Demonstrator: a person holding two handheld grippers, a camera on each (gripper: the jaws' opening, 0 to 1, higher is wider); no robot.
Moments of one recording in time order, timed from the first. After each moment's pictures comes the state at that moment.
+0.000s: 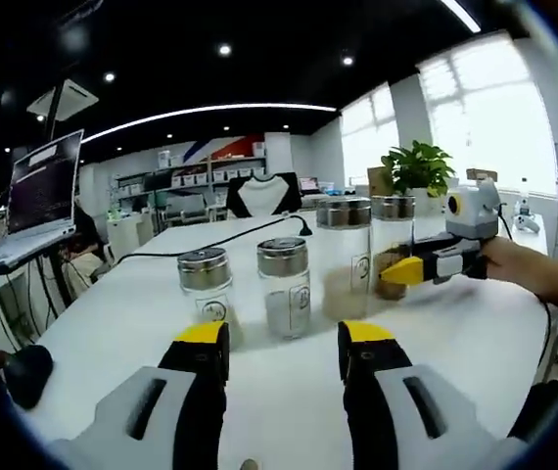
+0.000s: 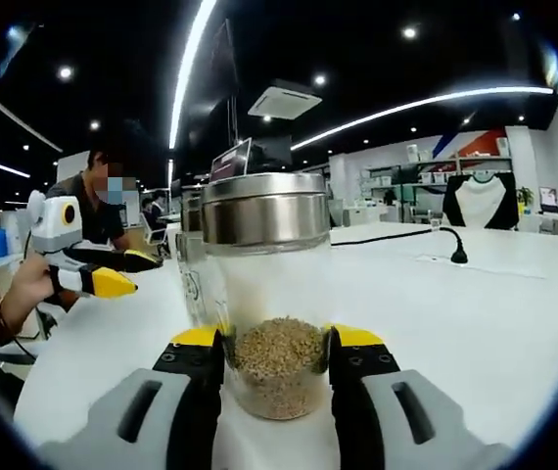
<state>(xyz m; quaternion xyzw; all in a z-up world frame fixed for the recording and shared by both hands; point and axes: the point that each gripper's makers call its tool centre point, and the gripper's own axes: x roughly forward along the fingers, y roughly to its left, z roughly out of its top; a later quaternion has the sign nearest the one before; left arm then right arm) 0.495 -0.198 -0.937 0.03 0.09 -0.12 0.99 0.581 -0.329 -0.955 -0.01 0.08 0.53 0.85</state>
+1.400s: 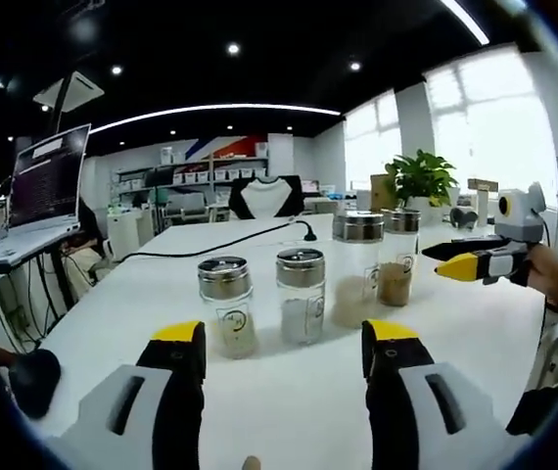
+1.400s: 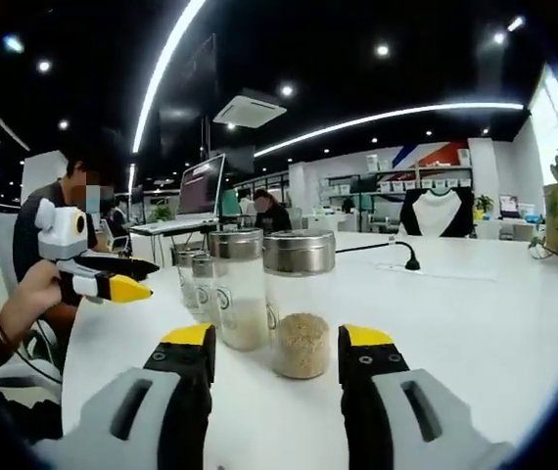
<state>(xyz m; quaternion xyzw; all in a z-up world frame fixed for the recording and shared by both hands) 0.513 -0.179 -0.925 0.03 0.08 -0.12 0.99 0.545 -0.376 -0.921 -0.01 0.06 0.43 0.90</state>
